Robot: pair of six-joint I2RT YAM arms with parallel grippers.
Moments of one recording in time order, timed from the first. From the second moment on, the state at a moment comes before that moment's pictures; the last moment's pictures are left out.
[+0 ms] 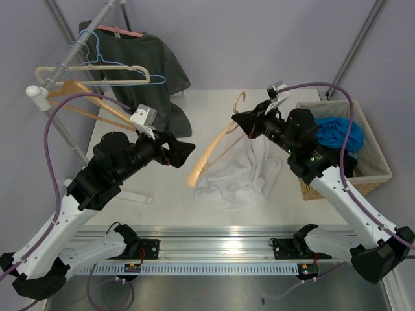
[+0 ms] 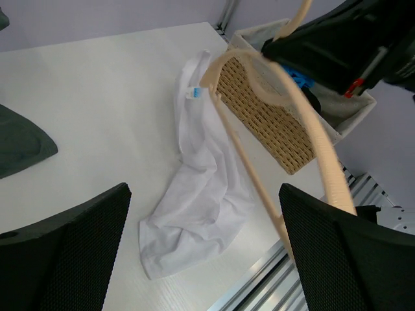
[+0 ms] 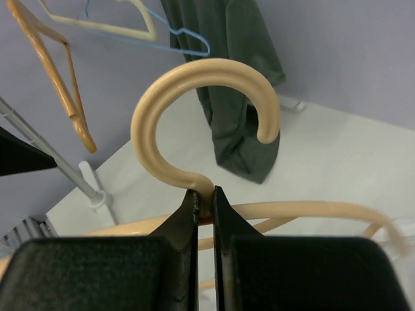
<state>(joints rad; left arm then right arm) -0.73 0.86 1.19 -0.48 0.01 -0.36 0.55 1.10 1.15 -0.02 -0.20 0.28</state>
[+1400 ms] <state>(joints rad) -0.75 1.35 1.47 -0.56 0.13 -0.33 0.65 1.21 1.09 0.06 -0.03 0.26</state>
